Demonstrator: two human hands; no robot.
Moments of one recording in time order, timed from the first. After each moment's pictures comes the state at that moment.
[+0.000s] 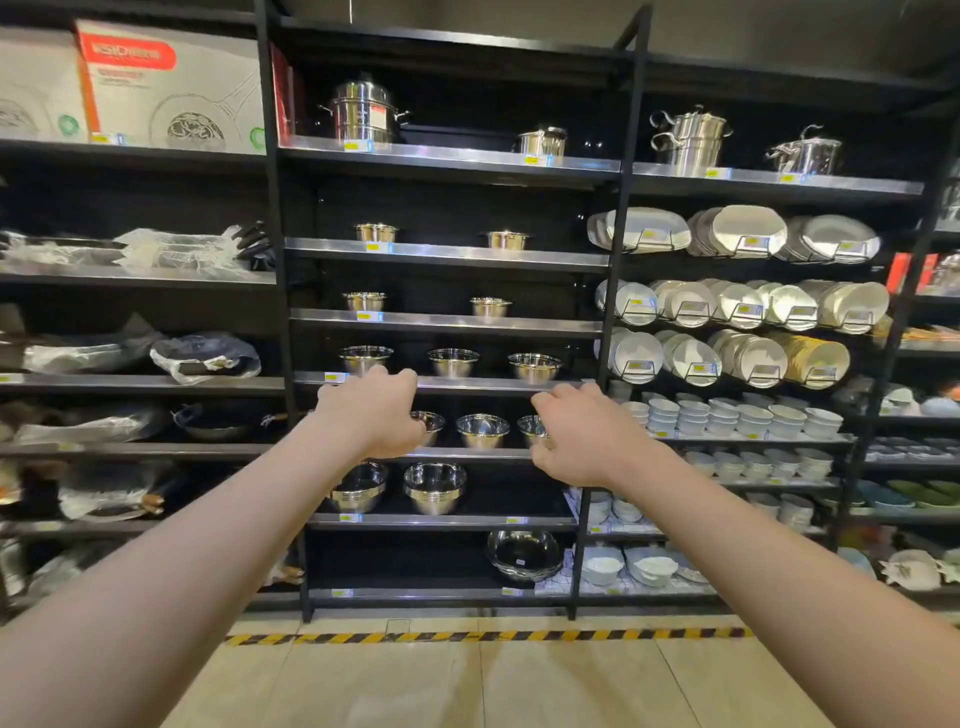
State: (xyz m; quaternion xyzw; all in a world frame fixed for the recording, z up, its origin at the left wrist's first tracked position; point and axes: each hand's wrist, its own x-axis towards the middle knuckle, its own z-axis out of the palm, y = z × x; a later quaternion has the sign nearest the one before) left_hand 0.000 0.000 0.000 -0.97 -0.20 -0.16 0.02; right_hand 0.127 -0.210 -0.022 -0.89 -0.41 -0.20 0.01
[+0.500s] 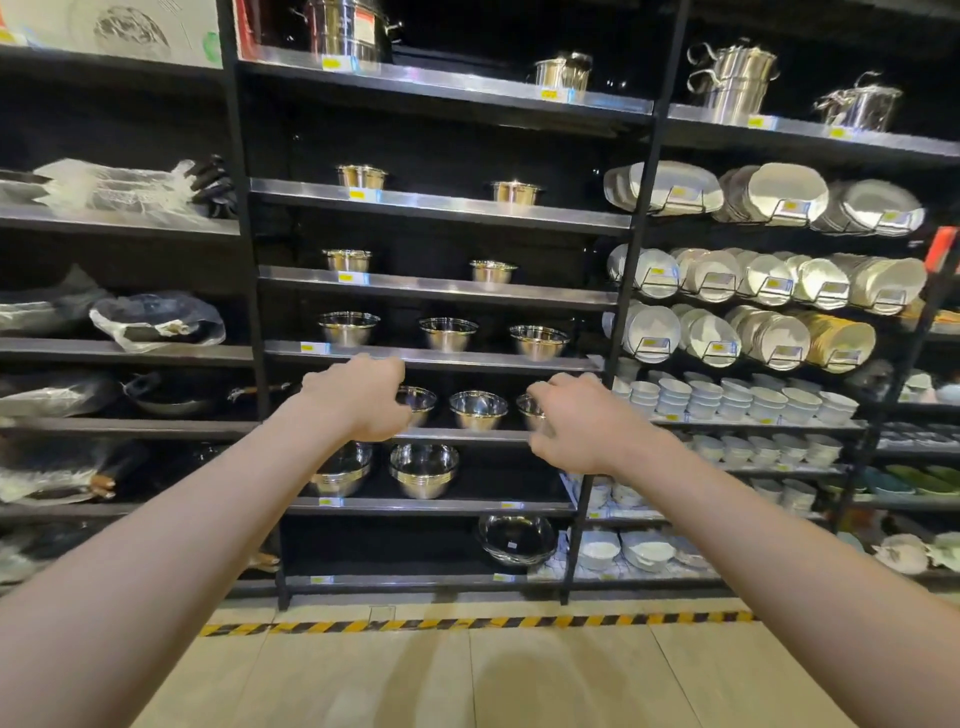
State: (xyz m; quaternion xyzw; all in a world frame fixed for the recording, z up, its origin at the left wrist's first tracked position) left_hand 0.132 0.127 -0.037 -0.97 -0.20 -0.11 -0.02; right_hand 0.255 -0.100 -0.051 -0.90 -0.40 -0.16 -0.02
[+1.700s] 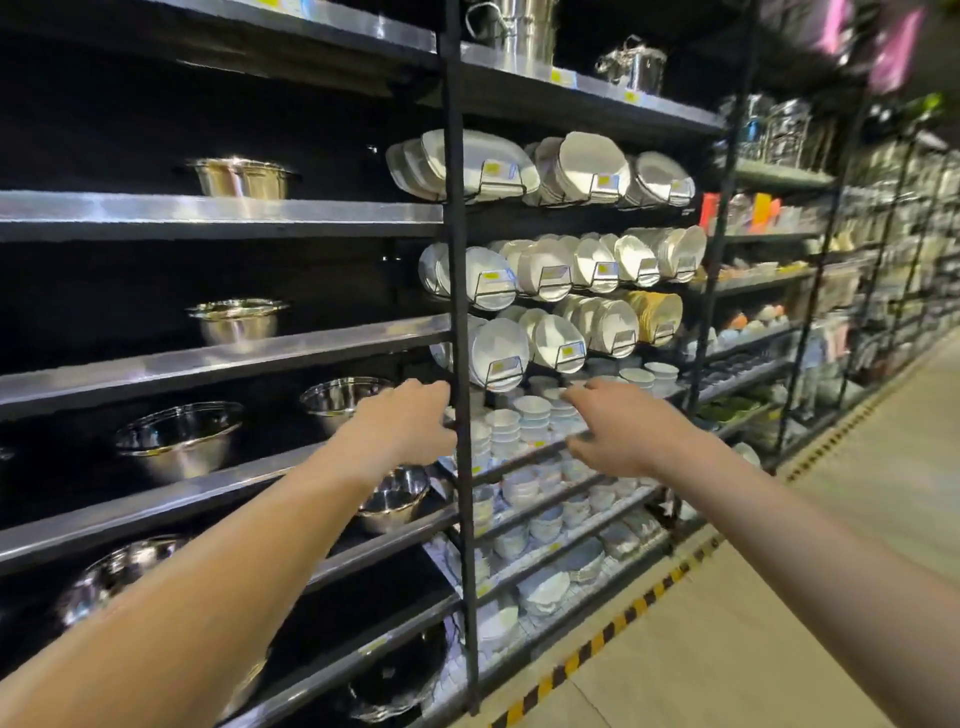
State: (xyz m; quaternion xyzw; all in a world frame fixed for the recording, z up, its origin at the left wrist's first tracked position) left_hand 0.711 0.092 -0.029 -0.99 0.13 -0.07 -0.02; right_hand 0.690 -0.161 -0.044 -0.98 -0.13 -0.16 -0.03
